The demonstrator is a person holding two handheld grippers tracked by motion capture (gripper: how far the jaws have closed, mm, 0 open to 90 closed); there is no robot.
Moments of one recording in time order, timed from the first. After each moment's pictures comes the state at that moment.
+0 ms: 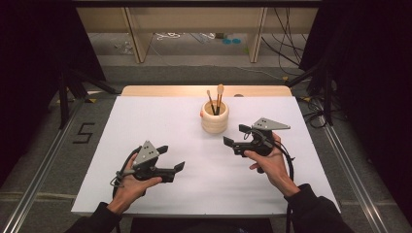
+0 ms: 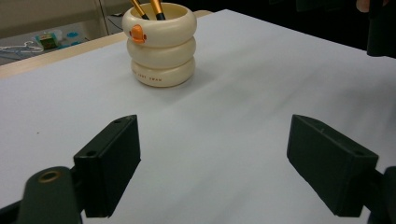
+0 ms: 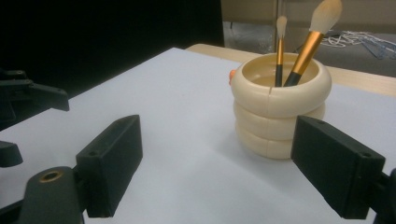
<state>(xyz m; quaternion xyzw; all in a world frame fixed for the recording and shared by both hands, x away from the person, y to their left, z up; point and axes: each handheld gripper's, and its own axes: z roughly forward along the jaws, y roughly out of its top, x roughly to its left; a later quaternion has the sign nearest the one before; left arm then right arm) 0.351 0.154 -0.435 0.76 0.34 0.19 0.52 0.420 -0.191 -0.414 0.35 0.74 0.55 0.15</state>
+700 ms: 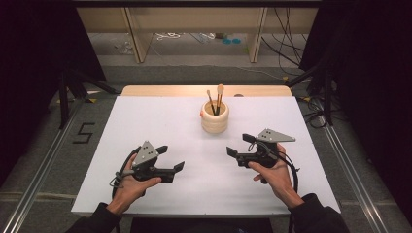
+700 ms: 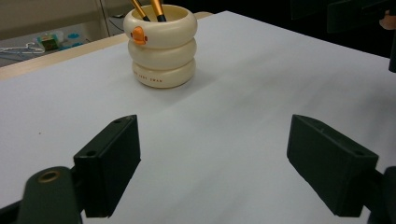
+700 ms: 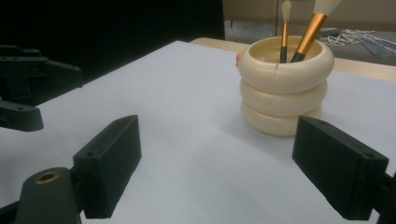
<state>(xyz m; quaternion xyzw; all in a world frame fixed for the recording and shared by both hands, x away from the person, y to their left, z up) 0.350 0.156 -0.434 0.77 0.34 0.19 0.51 0.391 -0.200 -0.425 0.35 0.74 0.55 0.14</state>
